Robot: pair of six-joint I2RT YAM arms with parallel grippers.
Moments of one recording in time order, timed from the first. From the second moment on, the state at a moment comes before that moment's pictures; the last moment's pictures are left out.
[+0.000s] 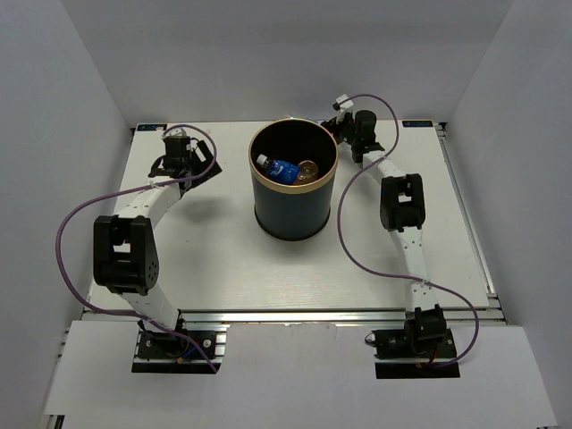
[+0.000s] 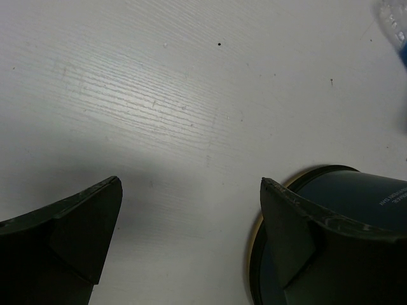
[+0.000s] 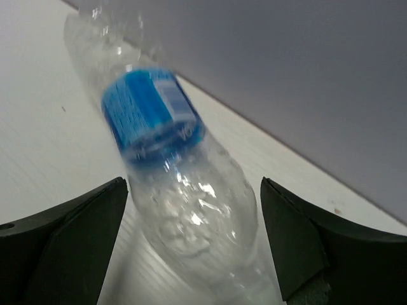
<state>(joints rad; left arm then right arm) -0.07 1.70 1.20 -0.20 -0.04 -0.53 0.21 2.77 2.31 0.30 -0.49 -0.14</state>
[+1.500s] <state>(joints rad) -0.07 1.48 1.11 -0.16 0.00 -0.52 0.21 1.77 1.74 0.17 -0.61 -0.27</state>
